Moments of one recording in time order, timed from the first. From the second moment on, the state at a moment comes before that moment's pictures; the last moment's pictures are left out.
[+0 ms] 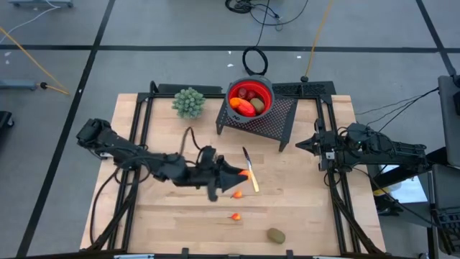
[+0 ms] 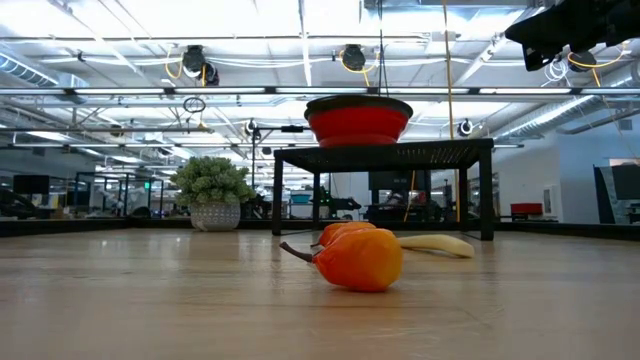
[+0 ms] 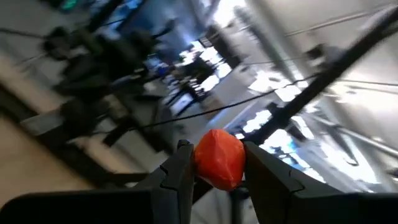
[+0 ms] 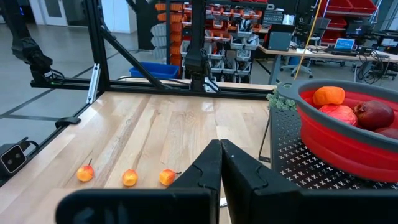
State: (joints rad) left arm -0.39 1.57 1.24 0.53 -0.38 -0.76; right arm -0.07 0.24 0.44 -0.30 -0.08 -0.07
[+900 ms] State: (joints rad) left arm 0.20 1.57 1.38 -0.10 0.08 -0.55; right arm -0.07 0.23 0.44 -0.30 -0.08 -0.08
